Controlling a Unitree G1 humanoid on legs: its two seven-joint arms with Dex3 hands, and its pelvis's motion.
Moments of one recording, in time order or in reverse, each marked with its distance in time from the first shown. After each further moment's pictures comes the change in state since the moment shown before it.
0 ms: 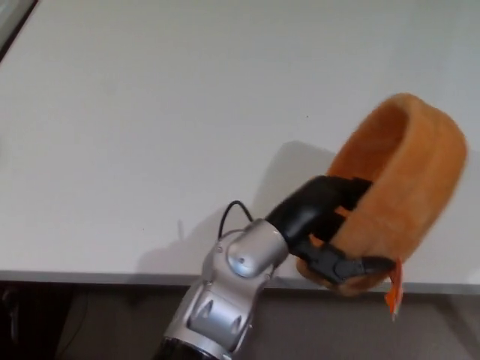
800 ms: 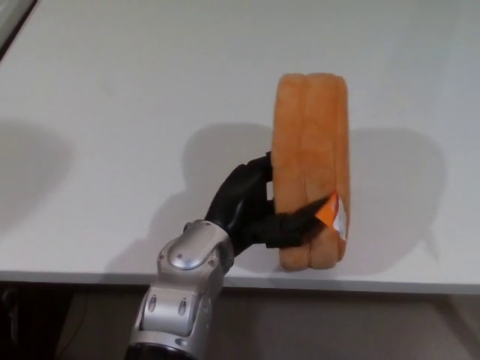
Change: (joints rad) left_arm 0.027 -0.001 0.229 0.018 -0.371 0.081 0.042; right_arm 0.001 0.000 0.006 -0.045 -0.001 0.000 -0.002
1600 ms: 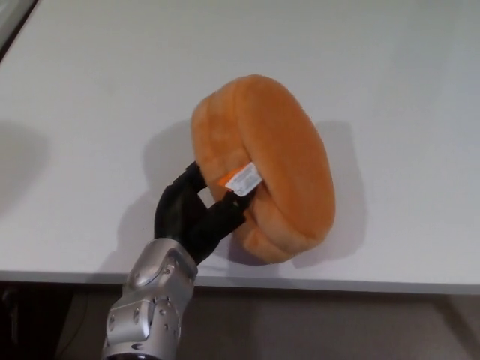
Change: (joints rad) left_arm 0.029 0.026 0.160 0.074 -0.334 0.003 0.244; right_arm -0.007 0.000 0.006 -0.010 0.000 0.000 0.000
